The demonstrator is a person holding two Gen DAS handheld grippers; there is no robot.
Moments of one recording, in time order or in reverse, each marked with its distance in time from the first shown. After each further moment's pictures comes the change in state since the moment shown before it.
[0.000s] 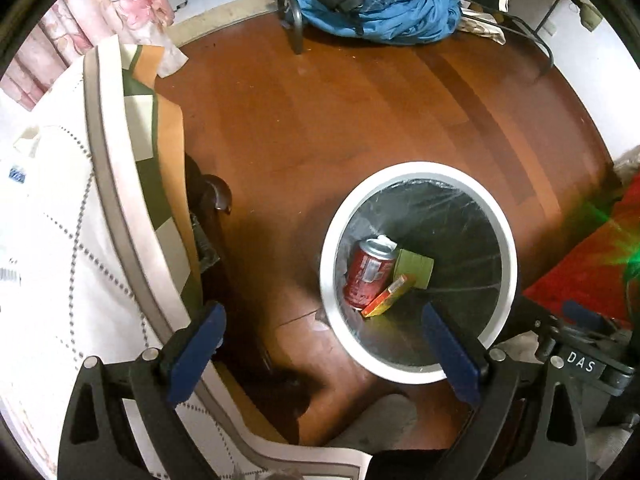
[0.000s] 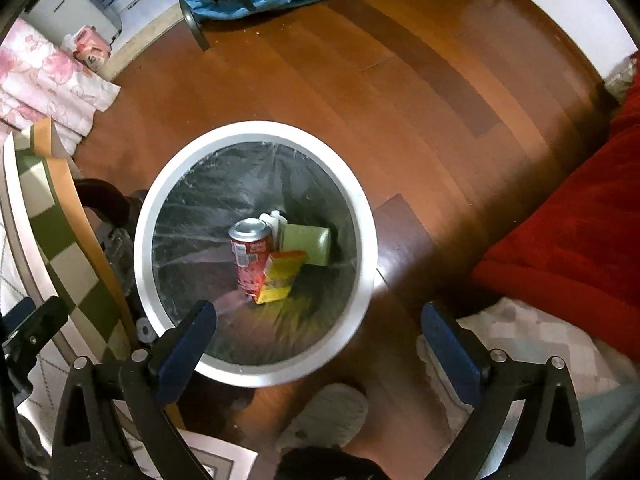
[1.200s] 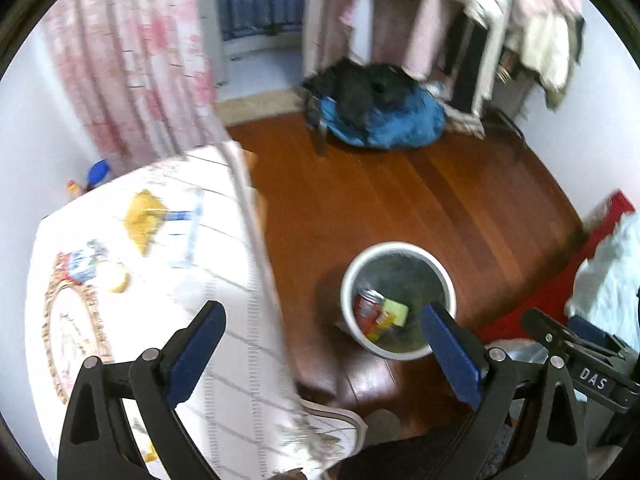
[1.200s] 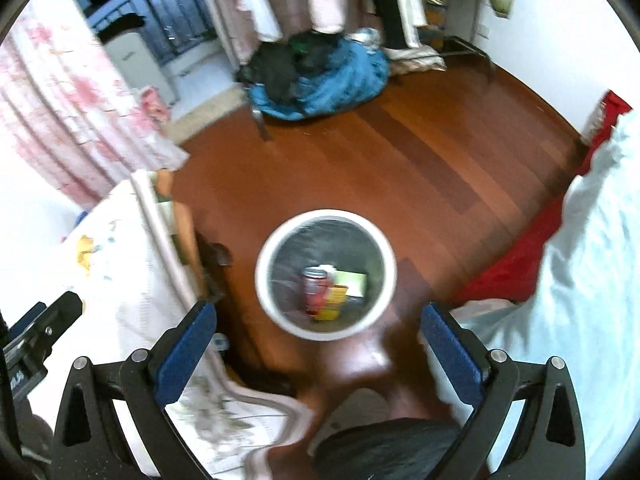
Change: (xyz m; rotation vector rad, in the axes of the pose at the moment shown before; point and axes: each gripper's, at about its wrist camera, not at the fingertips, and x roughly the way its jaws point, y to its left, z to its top) left arm -0.222 0.072 -0.070 -0.097 -0.344 -0.020; right arm -0.255 0.066 -0.099 -0.053 -0.332 0.100
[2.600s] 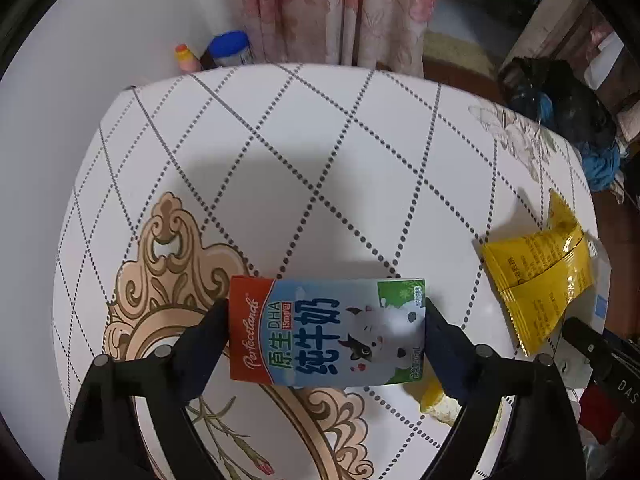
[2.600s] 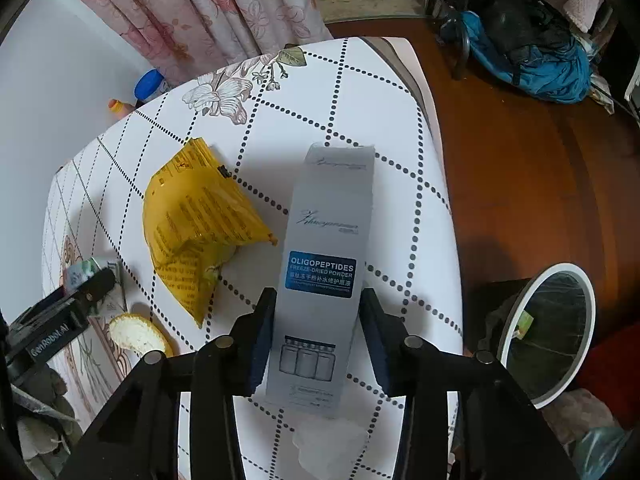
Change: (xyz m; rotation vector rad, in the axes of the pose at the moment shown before) left arm 0.158 0.355 0.012 -0.374 0.264 0.237; right arm 0.234 0.375 0.020 -0.392 0.343 0.117
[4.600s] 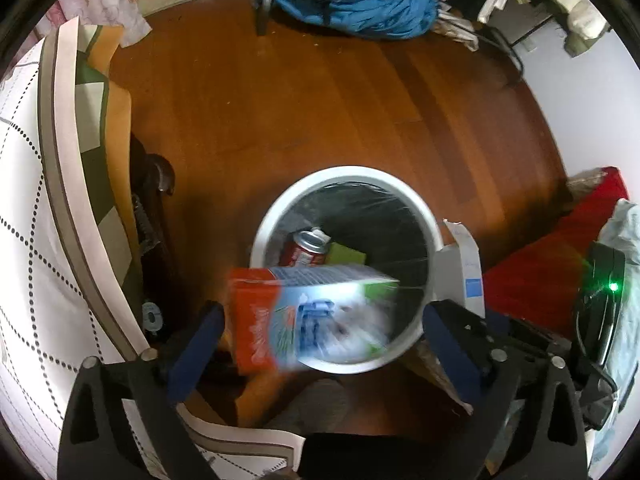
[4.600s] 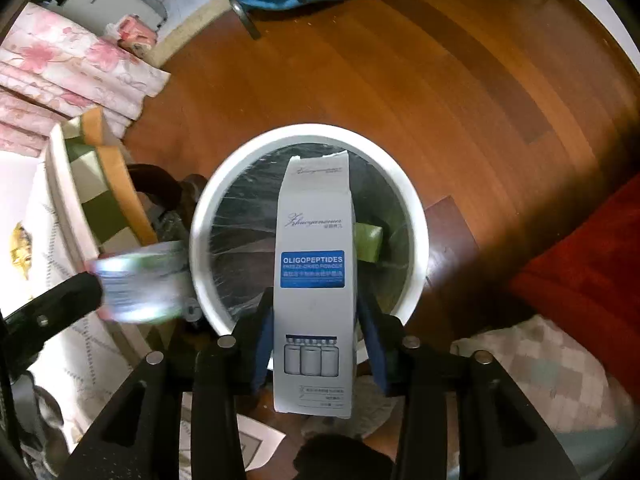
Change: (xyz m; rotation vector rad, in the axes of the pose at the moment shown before) left arm -0.007 -0.414 -0.151 0.433 0.206 -0.333; right arm 0.007 -0.440 -0.167 0.411 0.023 0.065
